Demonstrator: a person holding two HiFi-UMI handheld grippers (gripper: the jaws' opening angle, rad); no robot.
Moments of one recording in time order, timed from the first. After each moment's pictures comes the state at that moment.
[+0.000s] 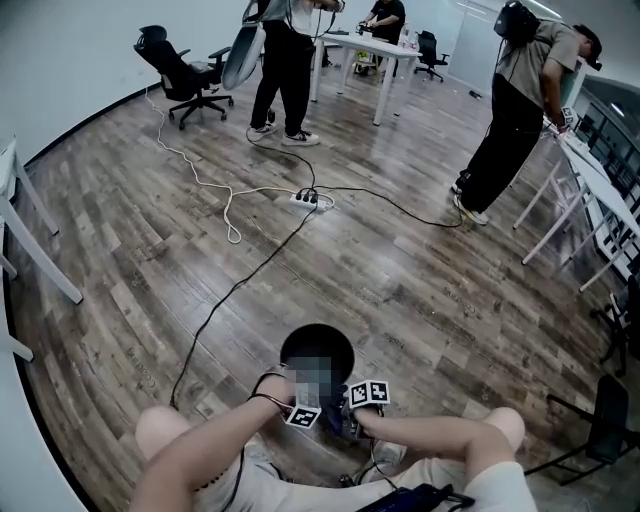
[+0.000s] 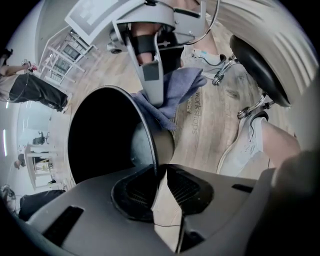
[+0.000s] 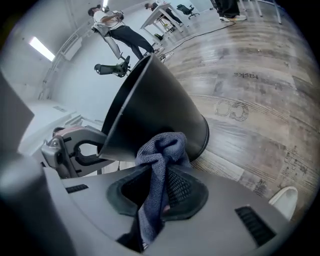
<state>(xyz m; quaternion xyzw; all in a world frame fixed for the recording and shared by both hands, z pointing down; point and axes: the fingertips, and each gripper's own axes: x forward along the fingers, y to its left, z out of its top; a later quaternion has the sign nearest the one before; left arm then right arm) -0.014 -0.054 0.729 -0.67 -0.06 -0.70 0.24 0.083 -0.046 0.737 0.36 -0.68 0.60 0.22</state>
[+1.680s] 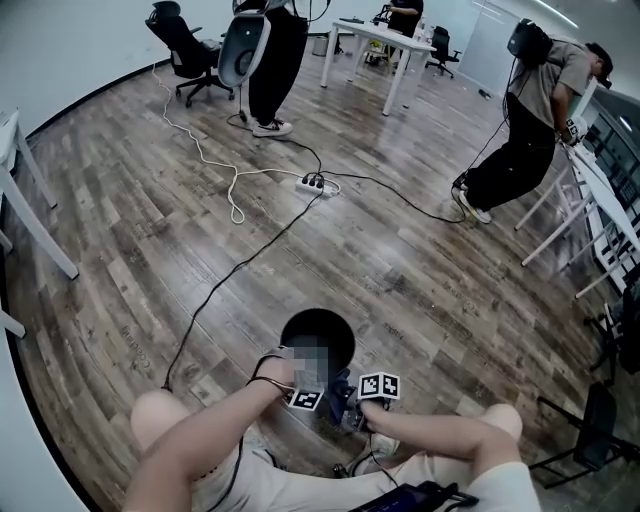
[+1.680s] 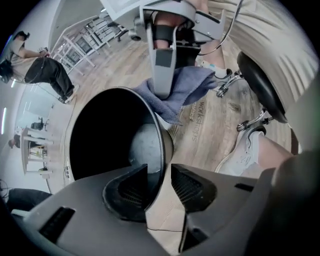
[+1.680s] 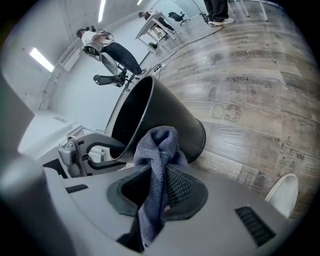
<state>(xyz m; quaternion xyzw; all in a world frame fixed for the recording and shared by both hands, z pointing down) -0.012 -0.057 0.718 -0.70 -0.04 -0.69 0.18 0.096 -0.044 0.706 0.38 -0.67 0.61 0.18</state>
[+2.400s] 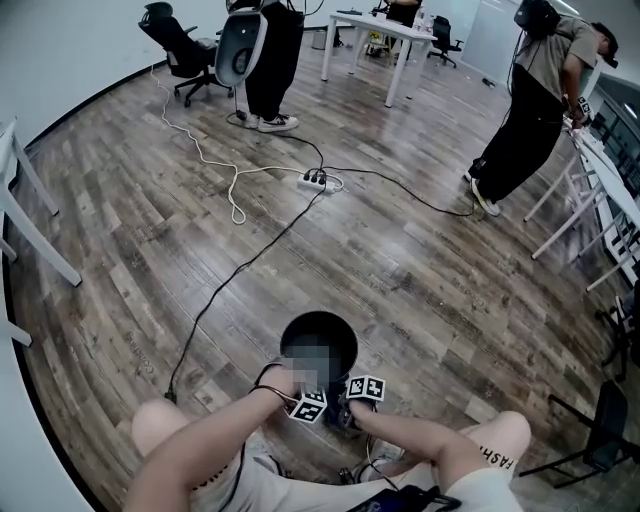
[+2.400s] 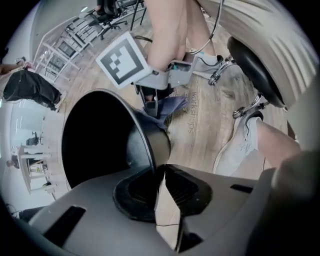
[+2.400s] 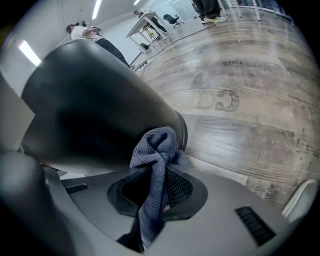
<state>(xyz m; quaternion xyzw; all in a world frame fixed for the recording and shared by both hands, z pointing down) -0.014 -0.053 0.729 -0.66 -0.09 -0.71 0.22 0.101 -0.070 0.827 0.44 -0.64 0.60 0.20</state>
